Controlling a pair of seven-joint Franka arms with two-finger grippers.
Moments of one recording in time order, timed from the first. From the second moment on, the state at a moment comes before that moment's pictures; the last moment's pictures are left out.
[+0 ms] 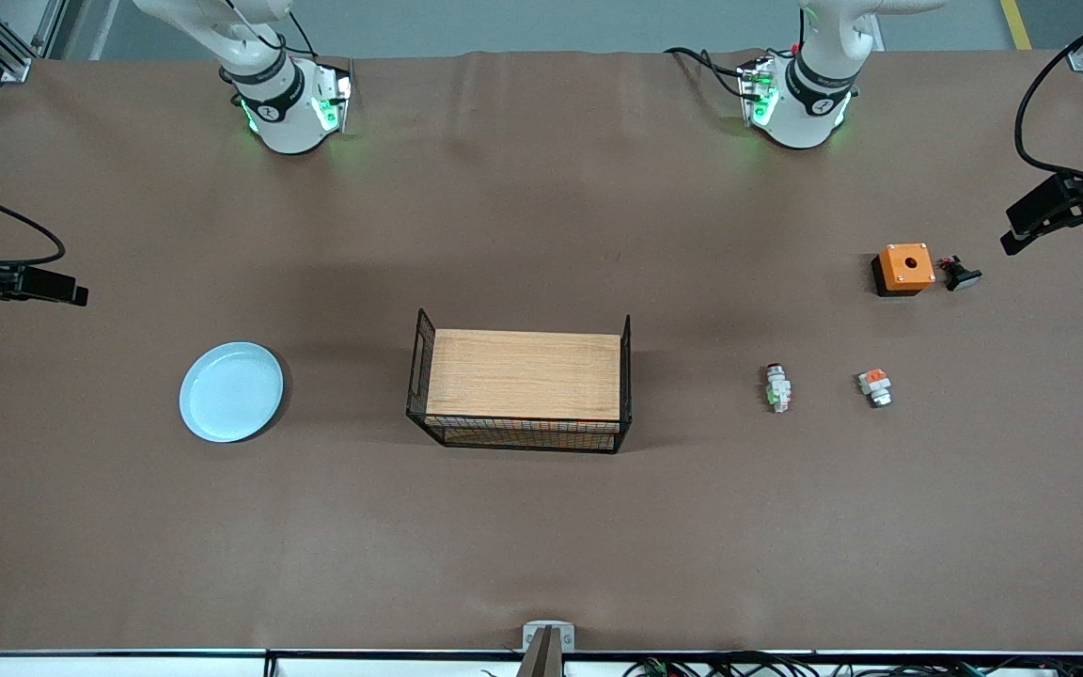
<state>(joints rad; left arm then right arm) -0.03 -0.04 0.01 -1.56 0.00 1.60 -0.10 -0.05 0.27 -0.05 -1.27 0.04 1.34 0.00</state>
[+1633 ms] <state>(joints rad) -0.03 -0.04 0.01 -1.56 0.00 1.60 -0.10 -0.01 -0.10 -0.04 -1.57 0.02 1.40 0.06</state>
